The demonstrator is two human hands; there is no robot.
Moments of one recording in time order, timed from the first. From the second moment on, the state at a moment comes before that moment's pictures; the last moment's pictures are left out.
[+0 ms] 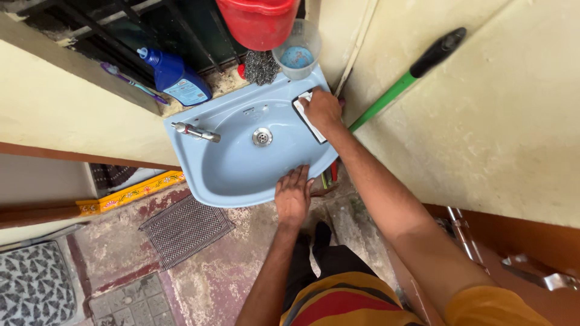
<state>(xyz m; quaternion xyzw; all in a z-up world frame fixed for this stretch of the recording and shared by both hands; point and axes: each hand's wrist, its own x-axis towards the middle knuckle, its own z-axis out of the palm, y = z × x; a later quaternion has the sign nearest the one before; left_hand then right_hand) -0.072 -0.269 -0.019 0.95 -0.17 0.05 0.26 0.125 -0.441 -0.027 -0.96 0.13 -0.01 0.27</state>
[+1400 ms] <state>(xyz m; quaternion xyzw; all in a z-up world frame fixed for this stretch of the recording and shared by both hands) -0.088 -0.099 -0.006 0.97 0.07 -0.01 0.22 -0.028 -0.374 -0.001 -0.98 -0.03 0.10 0.17</state>
